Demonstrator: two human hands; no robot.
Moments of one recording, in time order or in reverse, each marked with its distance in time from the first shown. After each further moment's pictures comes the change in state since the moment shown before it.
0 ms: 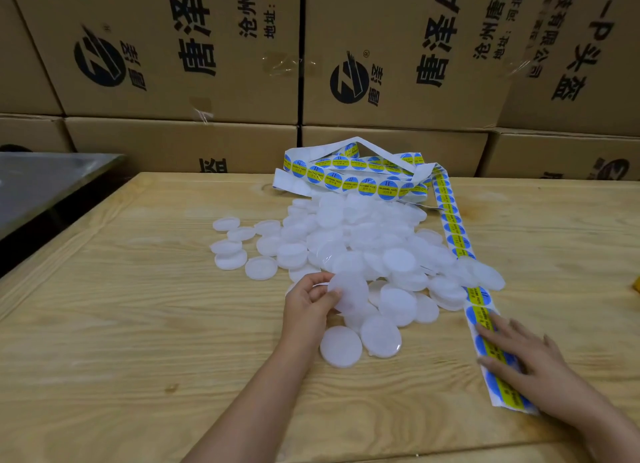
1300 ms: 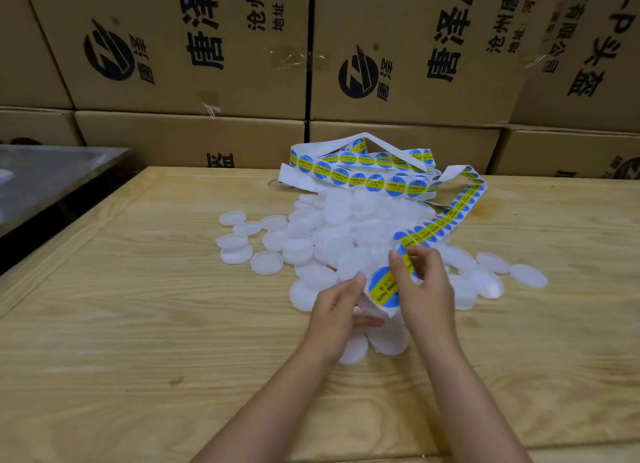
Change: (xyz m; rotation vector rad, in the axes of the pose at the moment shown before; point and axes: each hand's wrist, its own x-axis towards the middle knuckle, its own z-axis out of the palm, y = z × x) left_hand -0.015 -0.001 0.019 0.072 -0.185 0.020; right_hand 0.061 -0.168 0.024 0.979 0.649 -0.061
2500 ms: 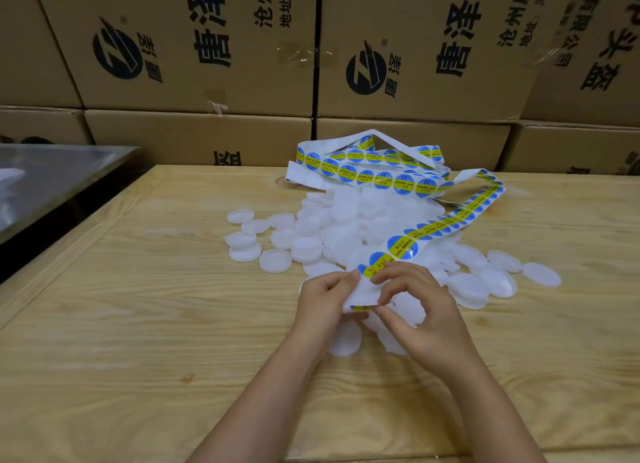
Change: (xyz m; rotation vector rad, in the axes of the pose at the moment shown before) left_hand 0.015 0.003 -0.023 0.013 0.141 -0.090; right_hand -0.027 -0.015 -0.018 -0.085 -0.435 -0.460
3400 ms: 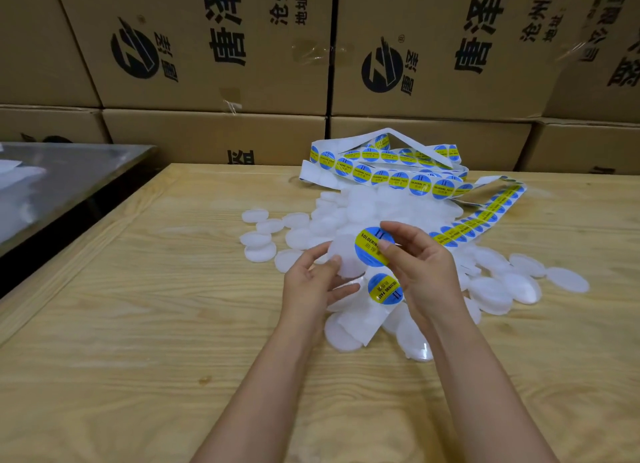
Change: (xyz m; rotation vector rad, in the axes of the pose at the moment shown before) left_hand 0.008 0.022 -0.029 -0.248 0.094 0.077; right_hand 0.059 -0.006 0.030 0.689 0.208 0.492
